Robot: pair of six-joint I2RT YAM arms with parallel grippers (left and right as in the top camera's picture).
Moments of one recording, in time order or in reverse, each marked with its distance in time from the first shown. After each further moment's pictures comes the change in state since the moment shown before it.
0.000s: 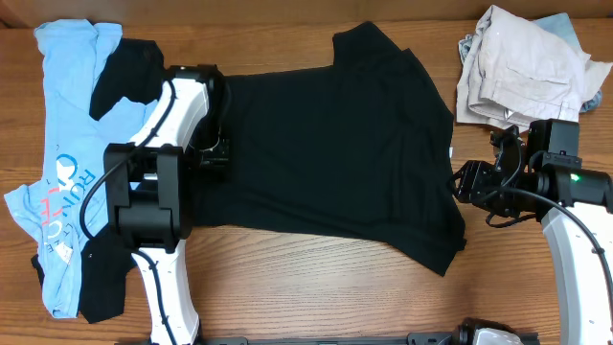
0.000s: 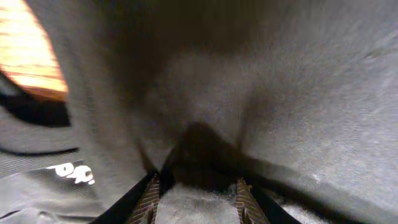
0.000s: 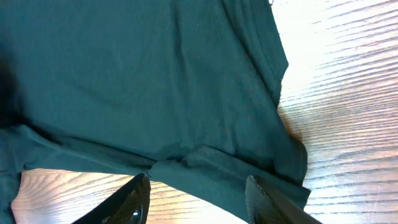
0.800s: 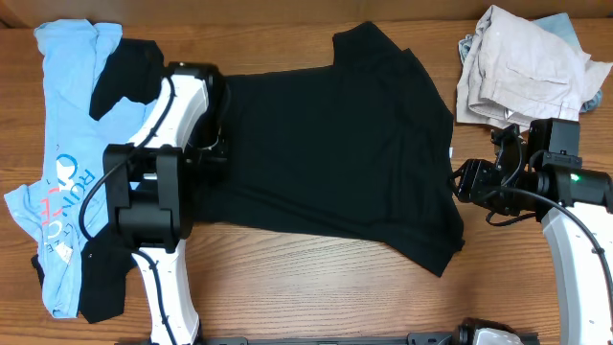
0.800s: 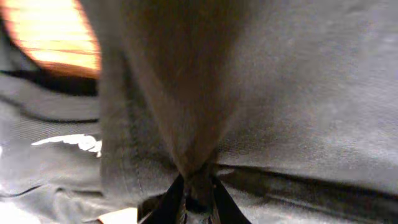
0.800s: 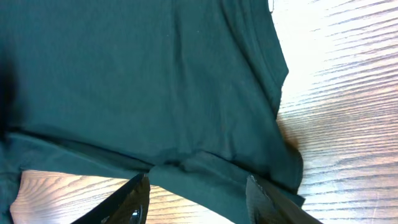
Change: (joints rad) left arm 0.000 0.002 0.087 -0.119 -0.007 0.020; right arm 0.000 0.000 0.000 0.017 0.000 0.000
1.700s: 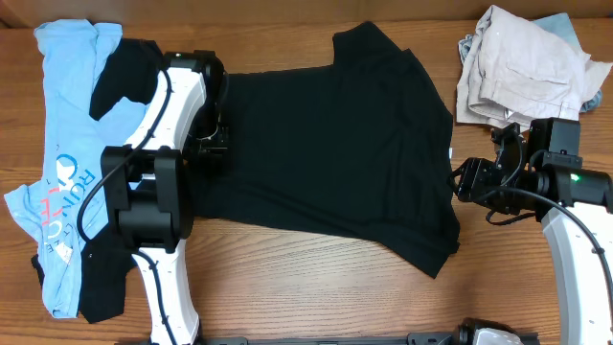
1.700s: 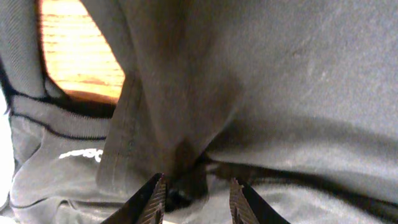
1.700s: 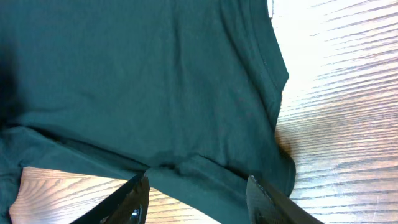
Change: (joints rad) left arm 0.000 0.000 0.039 0.041 0.021 0.001; right arm 0.000 0.000 0.000 0.011 0.001 0.000
